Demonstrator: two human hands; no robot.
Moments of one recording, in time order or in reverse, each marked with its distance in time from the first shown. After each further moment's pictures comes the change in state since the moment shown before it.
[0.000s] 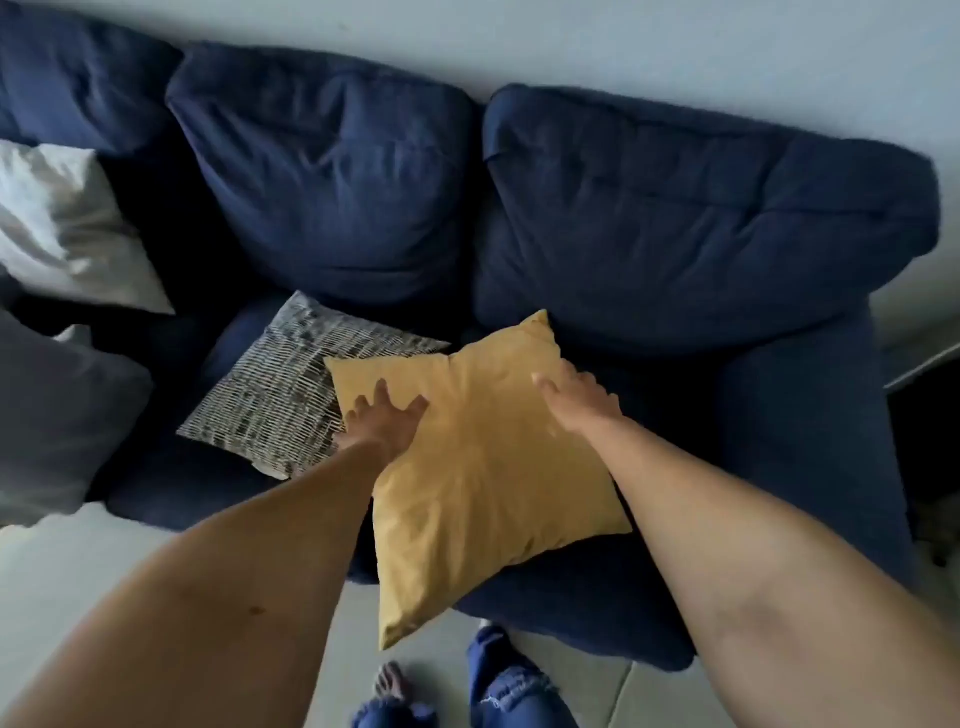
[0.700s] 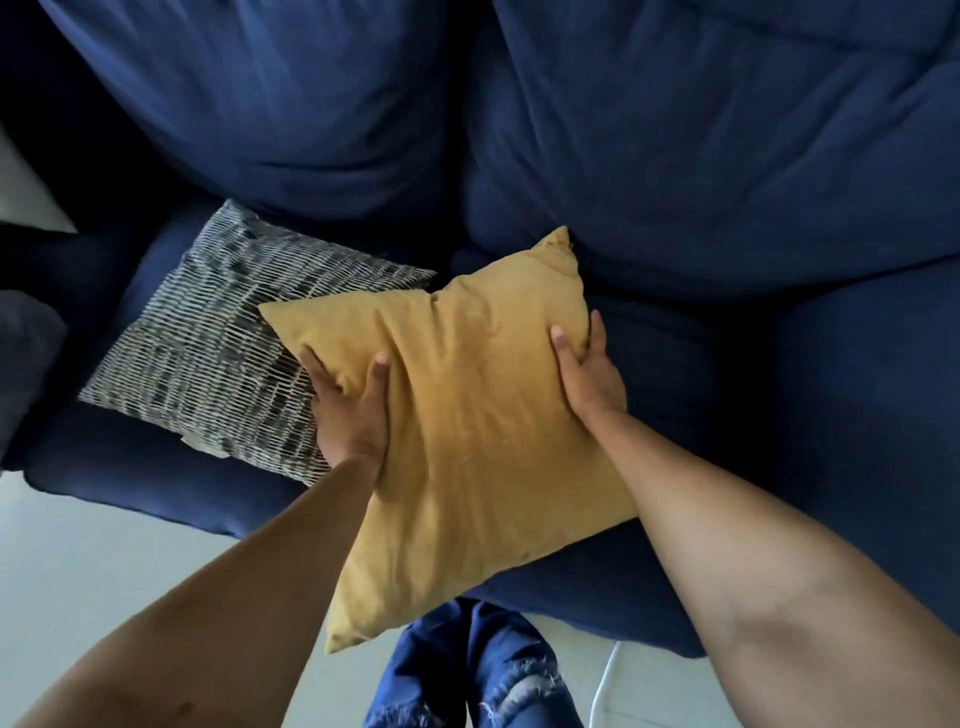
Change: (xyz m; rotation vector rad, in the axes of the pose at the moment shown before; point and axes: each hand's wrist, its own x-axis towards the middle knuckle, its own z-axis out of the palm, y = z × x) left_hand 0.088 -0.030 0.094 -0.601 0.363 -0.124; right_hand 0.102 0.044 0.094 0.429 0.087 0.145
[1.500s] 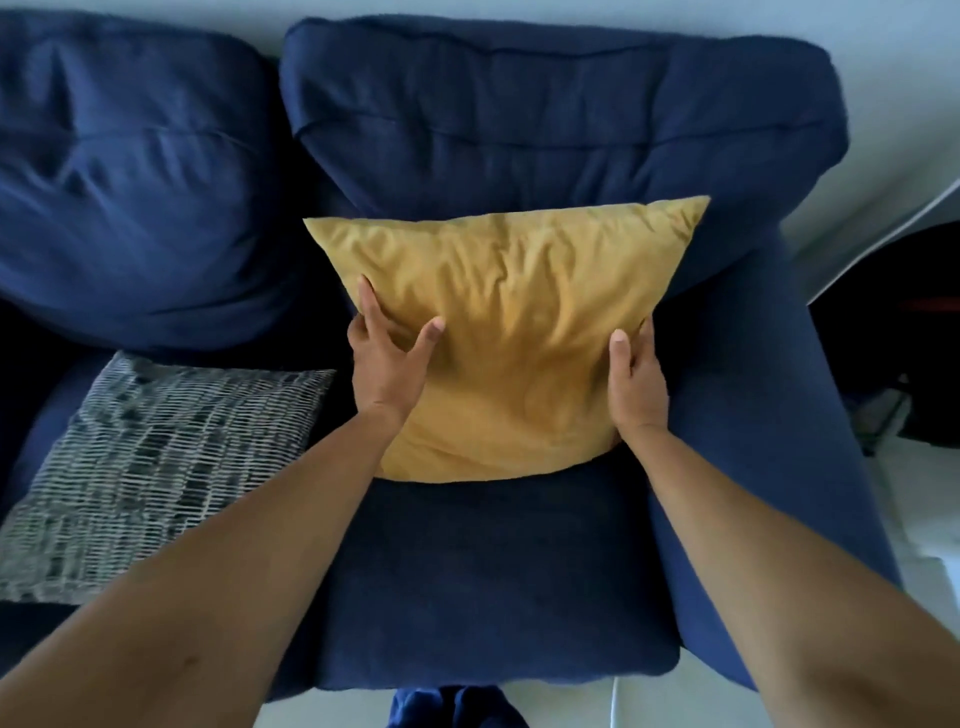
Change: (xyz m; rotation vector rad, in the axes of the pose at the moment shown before) left_hand -0.044 0.180 0.099 0.032 -0.400 0.563; right_hand -0.011 0.058 -0.164 0.271 0.502 -0.058
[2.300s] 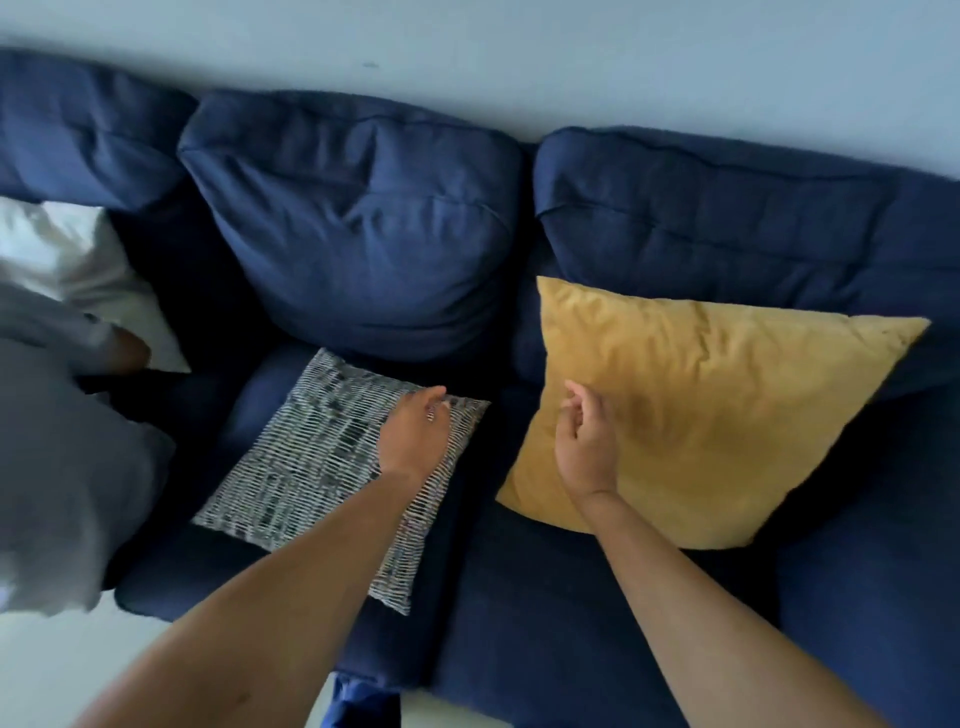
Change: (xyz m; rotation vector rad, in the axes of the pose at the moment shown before) left_hand -0.004 -0.088 -0.182 0.270 0.068 -0.127; right_hand -0.129 -0.165 0.164 0.102 -0.167 -0.360
